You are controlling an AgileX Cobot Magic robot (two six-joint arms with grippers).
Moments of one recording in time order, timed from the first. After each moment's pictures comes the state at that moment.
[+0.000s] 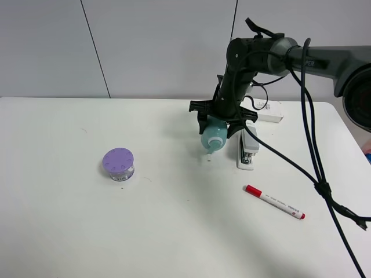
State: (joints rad) left arm 0.07 -0.01 -0.51 0.04 1.05 -0.02; right arm 0.42 2.20 -1.73 0.14 1.02 0.44
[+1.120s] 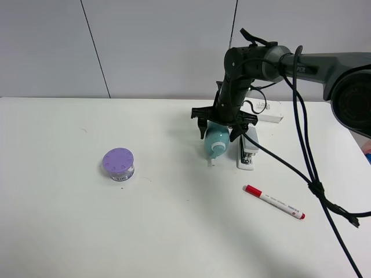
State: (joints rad) left arm 0.07 -0.01 -0.51 0.04 1.05 -0.02; right arm 0.41 2.25 -1.74 0.10 1.00 0.42
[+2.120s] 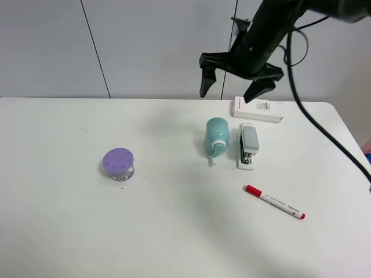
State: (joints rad) left arm 0.07 -0.01 -0.51 0.04 1.05 -0.02; right arm 0.41 1.84 -1.74 0.16 1.20 0.26
